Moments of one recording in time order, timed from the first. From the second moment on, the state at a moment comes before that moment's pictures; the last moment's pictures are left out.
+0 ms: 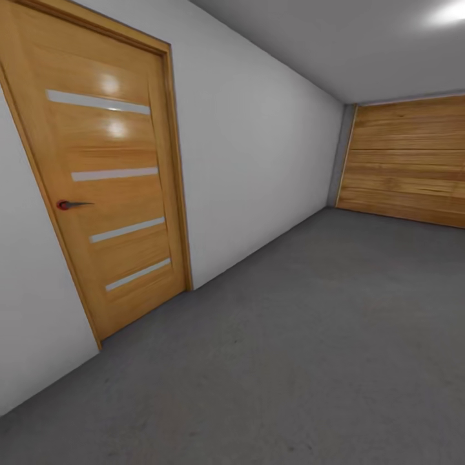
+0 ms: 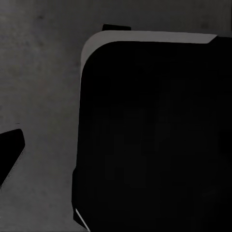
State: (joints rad) left arm 0.00 0.01 0.01 -0.07 0.09 -0.04 0.02; right arm 0.00 0.00 0.00 0.00 0.00 -0.04 0.00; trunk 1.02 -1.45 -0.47
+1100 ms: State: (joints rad) left arm 0.00 0.01 0.01 -0.07 0.09 -0.04 0.02; right arm 0.00 0.00 0.00 0.00 0.00 -0.04 0.00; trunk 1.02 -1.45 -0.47
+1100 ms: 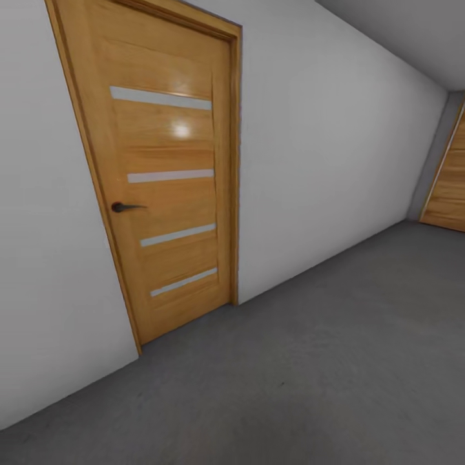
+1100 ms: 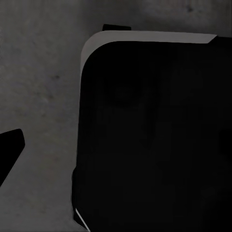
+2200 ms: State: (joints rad) left arm 0.00 0.01 0.01 -0.07 0.09 -0.04 0.02; right arm 0.00 0.00 0.00 0.00 0.00 -0.04 0.00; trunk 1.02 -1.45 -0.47
